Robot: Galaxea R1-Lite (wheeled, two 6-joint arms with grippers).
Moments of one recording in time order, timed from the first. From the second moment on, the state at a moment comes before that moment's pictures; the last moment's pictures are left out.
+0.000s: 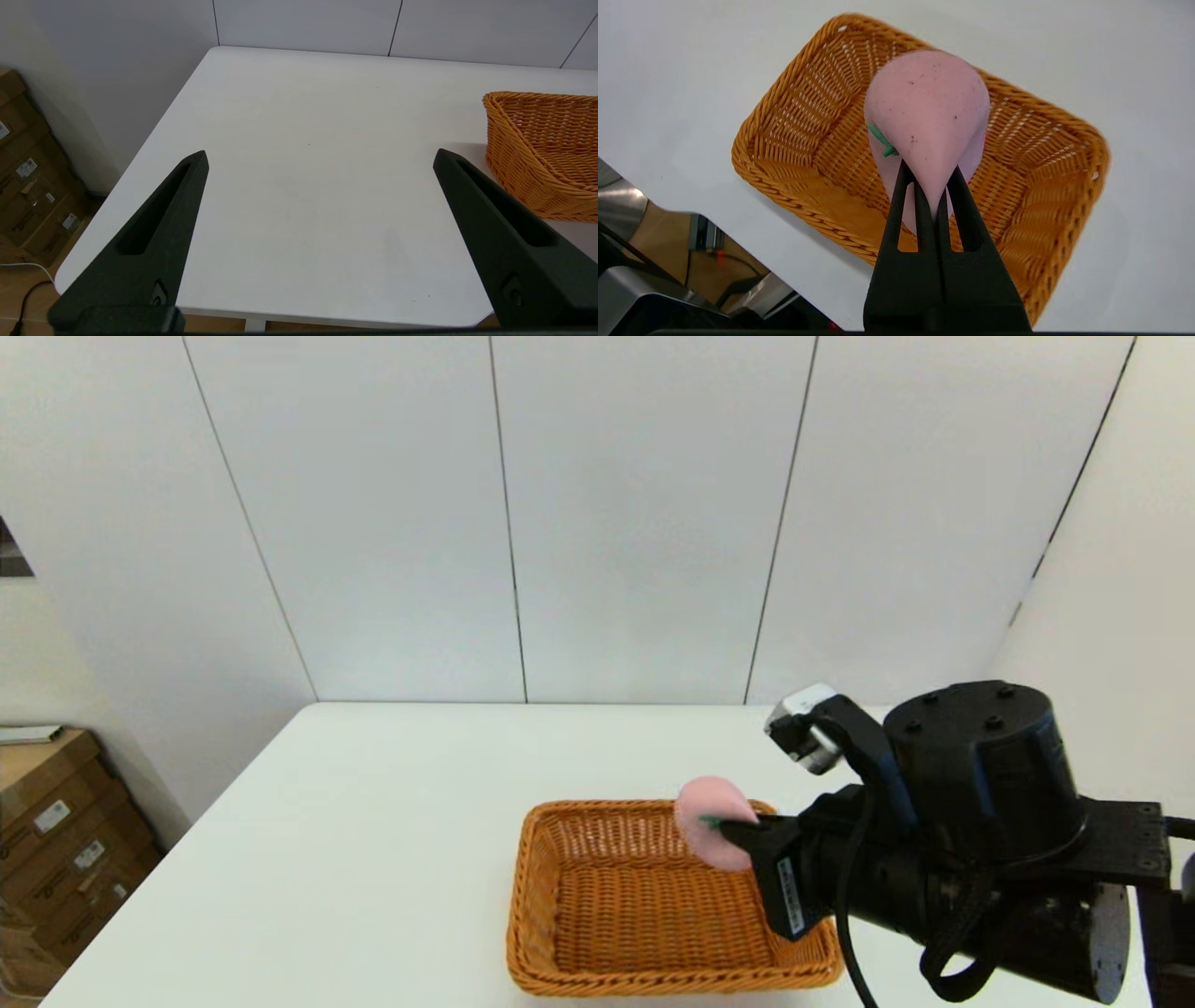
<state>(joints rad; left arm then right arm) 0.00 0.00 -0.05 0.12 0.03 -0.08 0.77 1.57 -0.70 -0.31 -0.14 0.16</state>
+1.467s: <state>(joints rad) 0.00 0.00 -0.05 0.12 0.03 -0.08 0.40 0.89 -0.51 -0.24 -0.25 -0.13</state>
